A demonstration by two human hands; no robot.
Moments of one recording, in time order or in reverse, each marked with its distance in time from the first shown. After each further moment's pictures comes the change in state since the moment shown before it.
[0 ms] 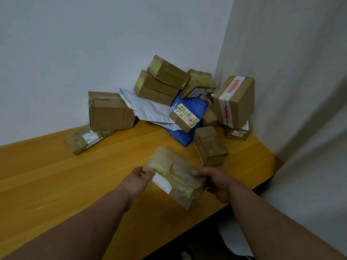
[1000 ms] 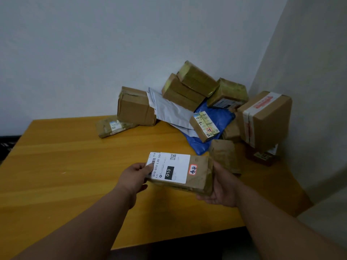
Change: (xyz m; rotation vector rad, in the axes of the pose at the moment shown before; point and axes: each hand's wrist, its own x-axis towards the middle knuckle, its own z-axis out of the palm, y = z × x) left_hand -0.029 0.014 0.042 -0.571 0.370 -0.011; right_hand 0.049 -0.033 -0.053 -0.160 -0.400 0.159
